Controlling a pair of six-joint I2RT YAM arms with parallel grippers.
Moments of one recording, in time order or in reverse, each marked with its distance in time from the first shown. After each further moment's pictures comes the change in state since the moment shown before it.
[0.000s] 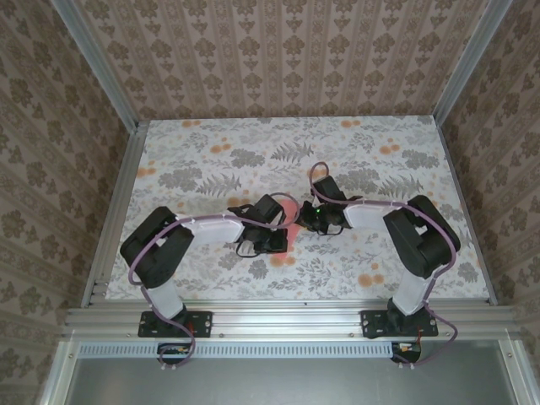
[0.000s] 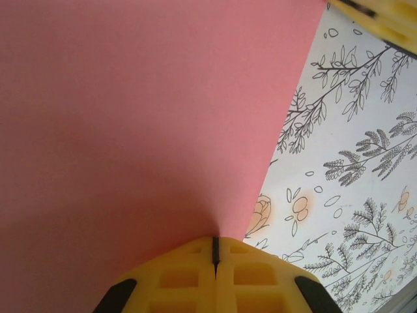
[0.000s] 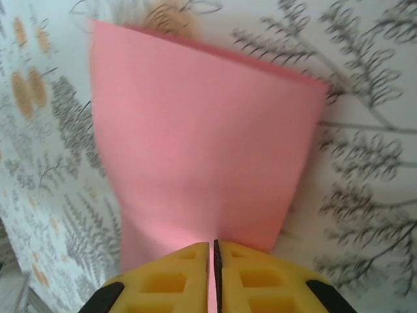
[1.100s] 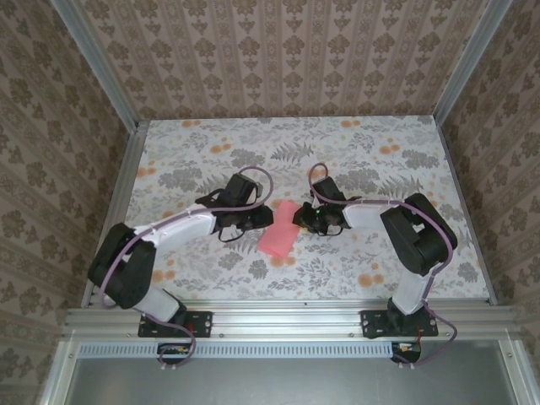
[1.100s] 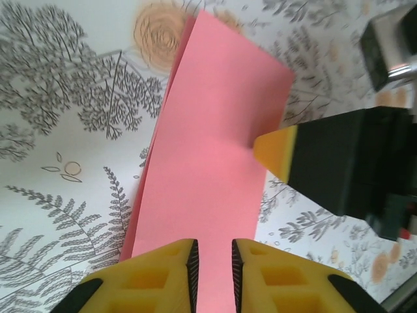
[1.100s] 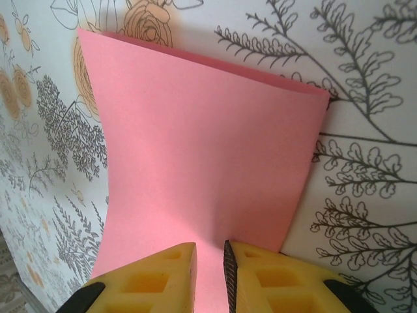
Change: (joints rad) left arm 0.177 -0.238 -0.013 -0.015 -0.061 0.021; right arm -0.017 0.047 0.005 0.021 -0.005 -0.009
